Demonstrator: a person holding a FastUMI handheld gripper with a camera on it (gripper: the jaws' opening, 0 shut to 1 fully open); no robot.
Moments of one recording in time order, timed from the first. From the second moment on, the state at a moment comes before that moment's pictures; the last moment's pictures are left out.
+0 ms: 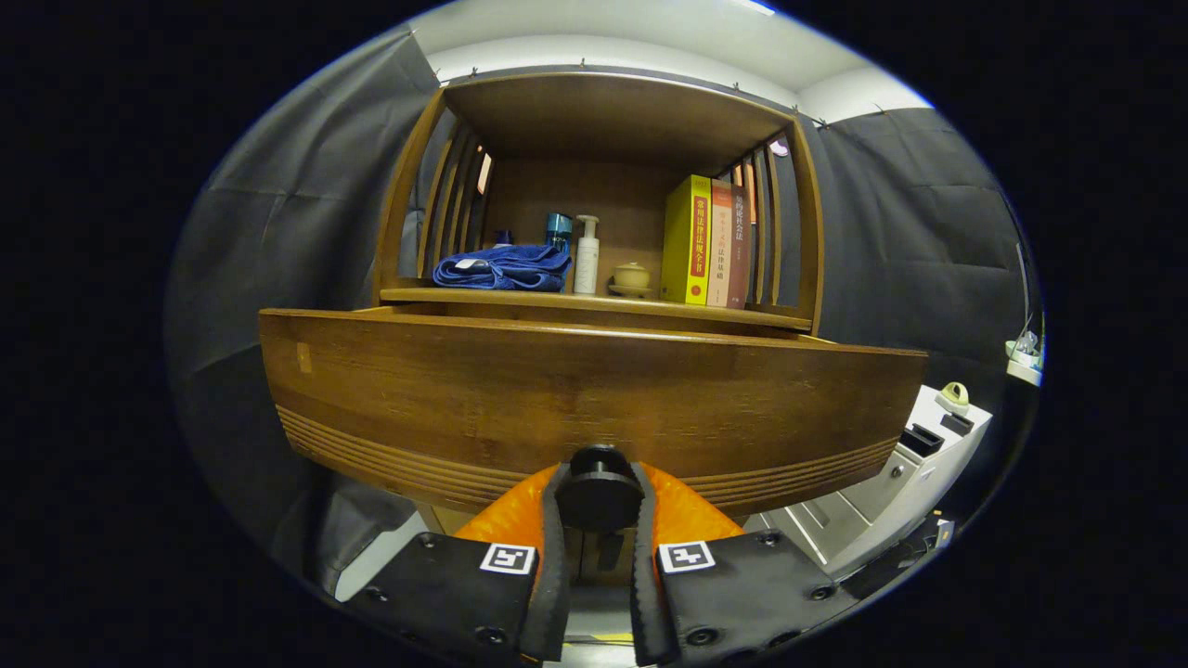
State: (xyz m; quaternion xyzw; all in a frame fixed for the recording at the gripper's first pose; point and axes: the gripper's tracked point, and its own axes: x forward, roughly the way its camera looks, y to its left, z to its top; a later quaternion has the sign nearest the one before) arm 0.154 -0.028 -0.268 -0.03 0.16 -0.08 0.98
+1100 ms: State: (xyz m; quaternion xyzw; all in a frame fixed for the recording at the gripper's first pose) arm 0.131 -0.017 -0.285 -0.02 0.13 -0.07 0.99
